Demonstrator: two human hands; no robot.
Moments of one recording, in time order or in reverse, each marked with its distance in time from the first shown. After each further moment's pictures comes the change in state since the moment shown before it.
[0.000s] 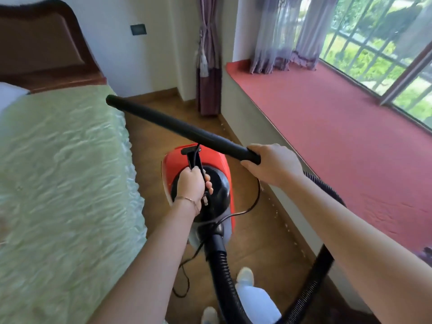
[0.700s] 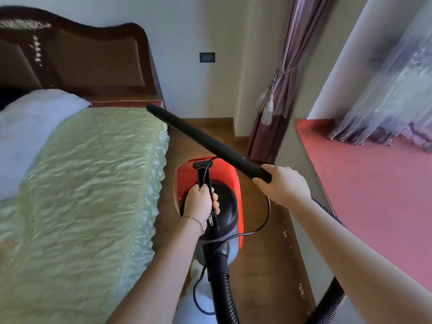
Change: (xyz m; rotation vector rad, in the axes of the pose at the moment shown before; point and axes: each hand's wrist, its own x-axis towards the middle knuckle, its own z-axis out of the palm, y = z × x) left_hand 0.356 0.192 0.059 -0.163 0.250 0.018; right_hand 0.462 0.022 0.041 0.084 -0.132 -0.139
